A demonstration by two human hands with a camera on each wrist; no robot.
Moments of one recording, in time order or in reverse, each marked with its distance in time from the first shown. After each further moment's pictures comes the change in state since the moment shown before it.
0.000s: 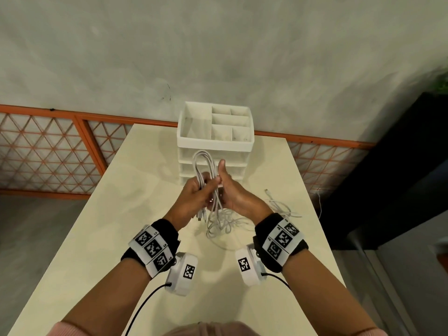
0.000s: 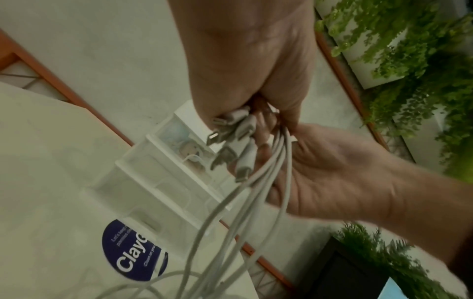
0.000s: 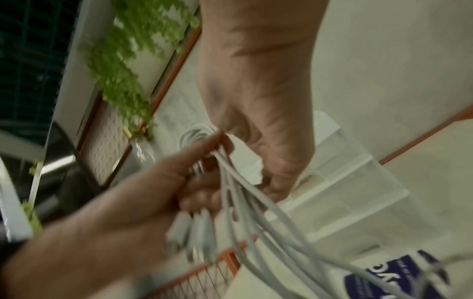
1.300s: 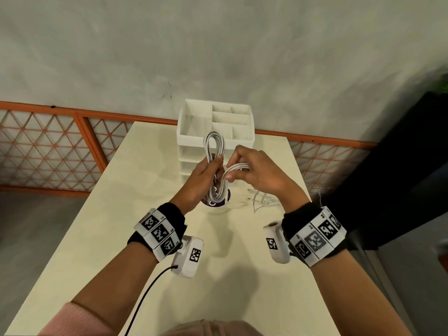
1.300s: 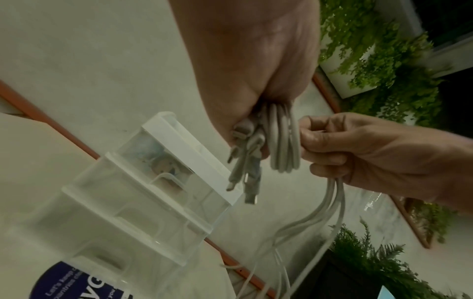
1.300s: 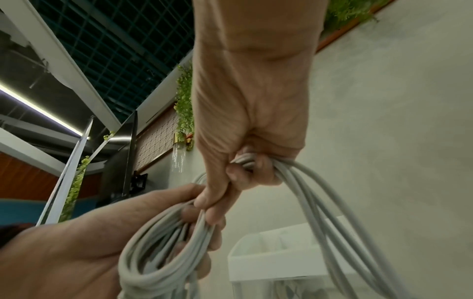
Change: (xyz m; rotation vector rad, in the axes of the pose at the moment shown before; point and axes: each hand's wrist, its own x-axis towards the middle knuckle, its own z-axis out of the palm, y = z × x) left_hand 0.028 0.017 0.009 0.052 -0.007 -0.011; right_hand -0.046 -0.053 -0.049 -0.655 0.142 -0.504
